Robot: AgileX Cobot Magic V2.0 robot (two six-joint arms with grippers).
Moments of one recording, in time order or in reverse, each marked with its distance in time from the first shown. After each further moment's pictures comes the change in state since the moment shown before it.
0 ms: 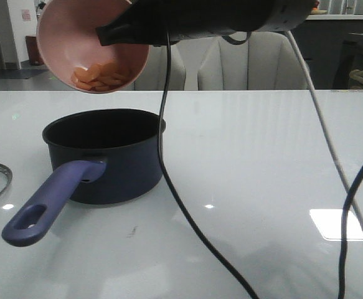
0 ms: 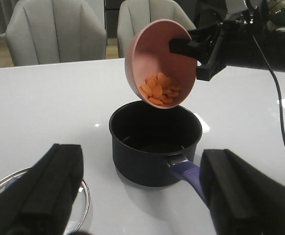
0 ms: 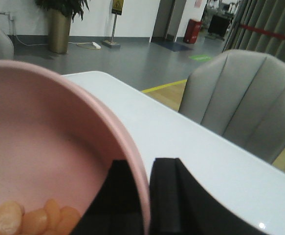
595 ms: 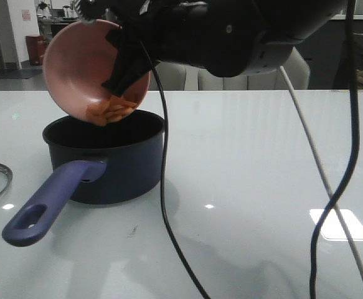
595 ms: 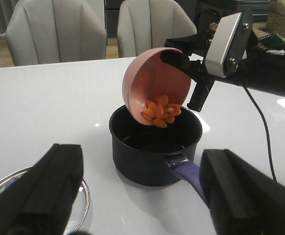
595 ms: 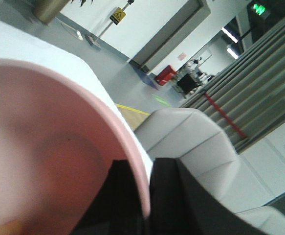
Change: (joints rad) left arm 0.000 0.000 0.000 0.000 0.000 0.000; right arm 0.047 0.083 0.022 0.057 -0.183 -0.637
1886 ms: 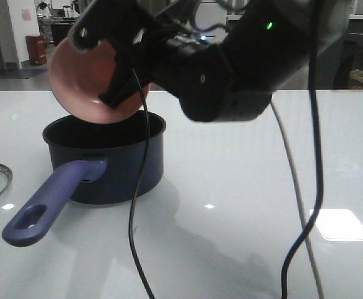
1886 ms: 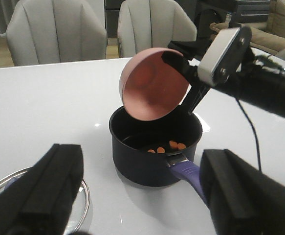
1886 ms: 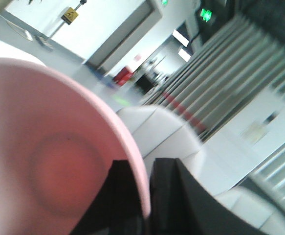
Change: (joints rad) left arm 0.000 0.000 0.000 0.000 0.000 0.000; right arm 0.050 0.050 0.016 0.193 -0.172 -0.003
